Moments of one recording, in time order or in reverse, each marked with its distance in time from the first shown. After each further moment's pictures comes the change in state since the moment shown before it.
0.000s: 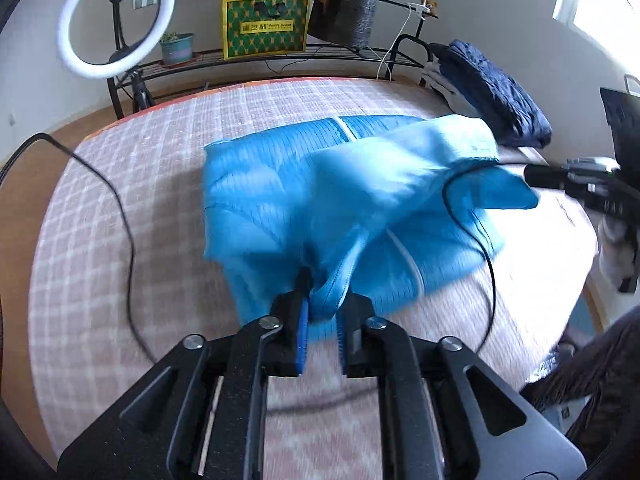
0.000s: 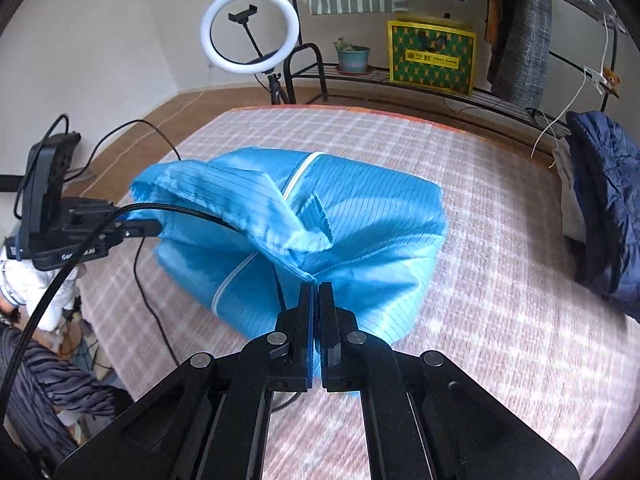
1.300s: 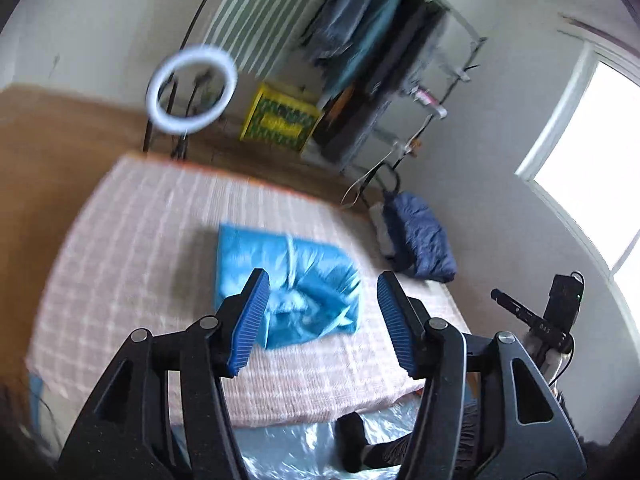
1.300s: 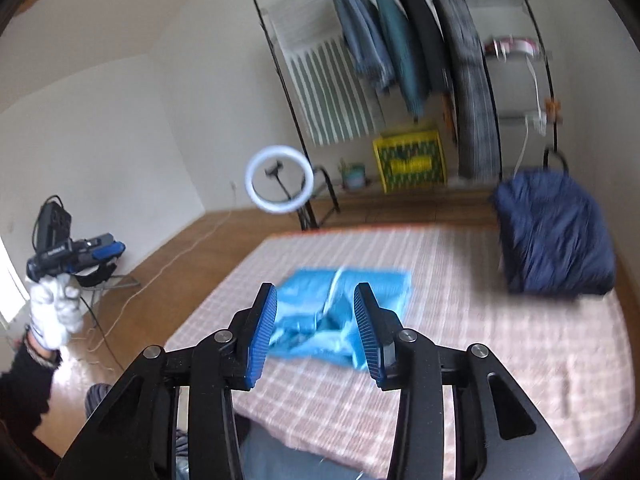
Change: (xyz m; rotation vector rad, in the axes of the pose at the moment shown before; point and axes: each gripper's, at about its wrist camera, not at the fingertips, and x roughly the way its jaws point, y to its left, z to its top) left arm -0.230 0.028 0.005 -0.391 -0.287 -0.188; right arm -0.230 0.010 -0.036 0.164 -0.372 0.110
